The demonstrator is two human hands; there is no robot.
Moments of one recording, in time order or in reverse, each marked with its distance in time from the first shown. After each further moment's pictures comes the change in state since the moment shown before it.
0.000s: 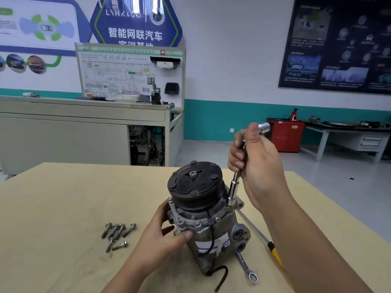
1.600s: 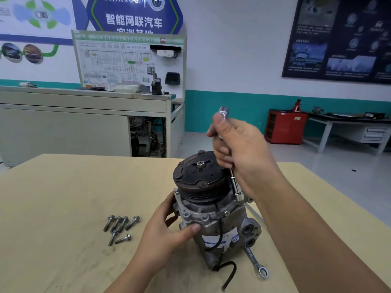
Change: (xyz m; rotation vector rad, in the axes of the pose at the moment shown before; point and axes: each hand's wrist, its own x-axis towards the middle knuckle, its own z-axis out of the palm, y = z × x) left_hand 0.000 -0.008 0.002 0.014 0.074 0.074; right_hand 0.008 0.011 0.023 -0.100 -0.168 0.136
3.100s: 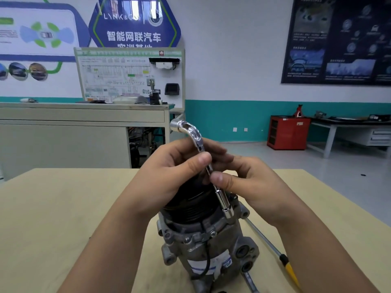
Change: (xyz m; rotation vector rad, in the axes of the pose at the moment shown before) left_hand 0.067 0.118 0.017 -0.292 -0.442 0.357; right_hand -0.014 0.030 -0.059 -0.216 -0.241 -0.030
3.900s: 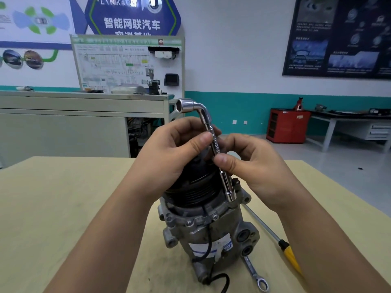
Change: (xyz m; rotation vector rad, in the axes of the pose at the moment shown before) left_hand -0.001 -0.002 0.004 0.156 0.184 -0.010; right_hand 0.001 0.008 -0.001 -0.136 0.126 -0.048
